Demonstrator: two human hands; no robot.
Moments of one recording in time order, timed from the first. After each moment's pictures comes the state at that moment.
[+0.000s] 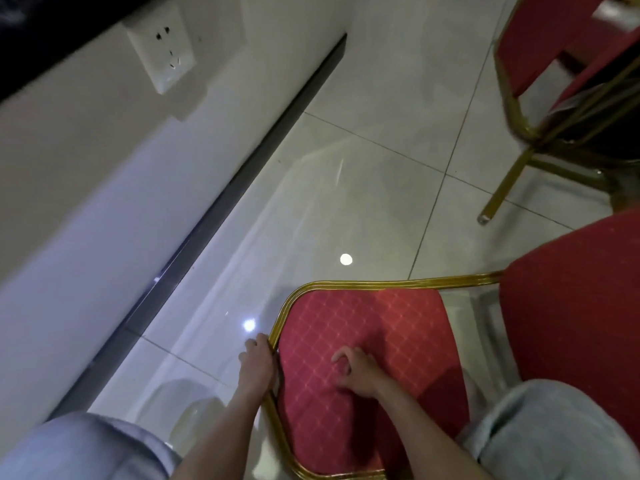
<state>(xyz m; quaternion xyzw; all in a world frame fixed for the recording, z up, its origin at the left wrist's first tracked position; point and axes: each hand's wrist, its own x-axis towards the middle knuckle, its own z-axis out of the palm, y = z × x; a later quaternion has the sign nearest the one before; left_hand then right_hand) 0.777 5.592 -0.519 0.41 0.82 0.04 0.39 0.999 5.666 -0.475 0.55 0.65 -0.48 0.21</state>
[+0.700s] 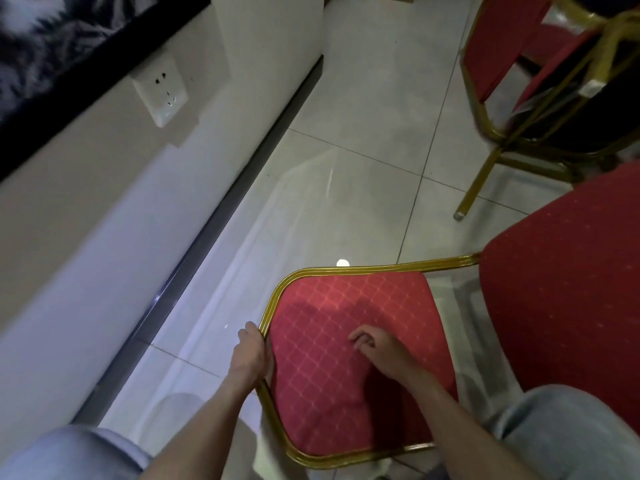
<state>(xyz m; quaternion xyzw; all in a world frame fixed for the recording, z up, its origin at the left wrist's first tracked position) 0.765 5.607 -0.444 0.43 0.83 0.00 0.37 1.046 5.676 -0.398 0.58 0.64 -0.50 0.00</state>
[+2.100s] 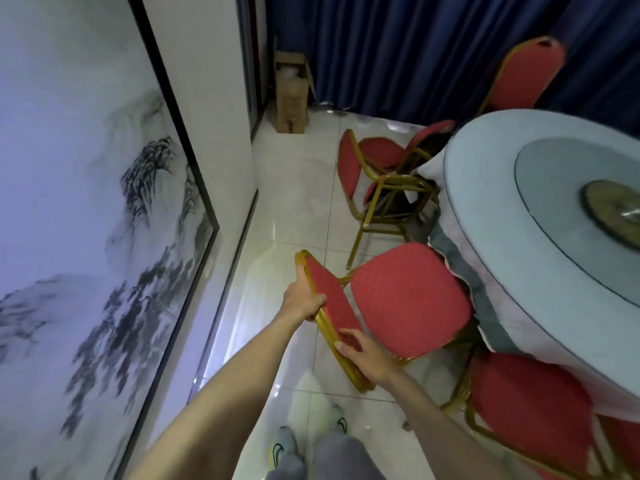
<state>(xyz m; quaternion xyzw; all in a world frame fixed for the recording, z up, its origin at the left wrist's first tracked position) 0.877 5.618 0.350 0.52 0.66 0.17 0.52 1.059 5.505 0.324 0.67 0.51 -0.53 -0.12</state>
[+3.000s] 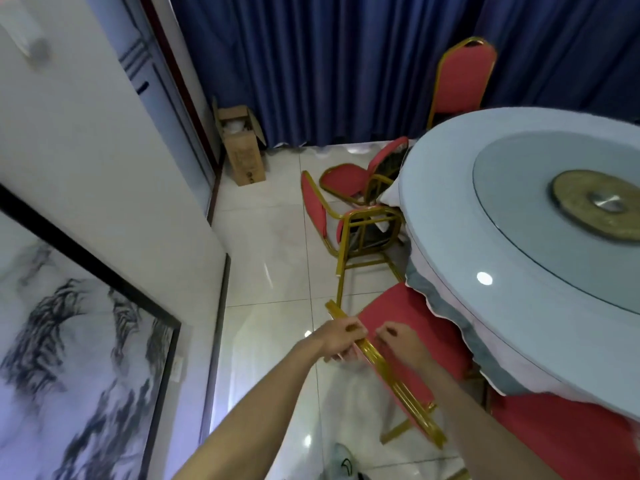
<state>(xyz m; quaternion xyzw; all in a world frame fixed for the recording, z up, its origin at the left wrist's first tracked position) 1.059 5.782 0.381 0.66 0.46 -0.04 0.59 1.252 5.704 0.341 0.74 0.46 -0.42 -0.24</state>
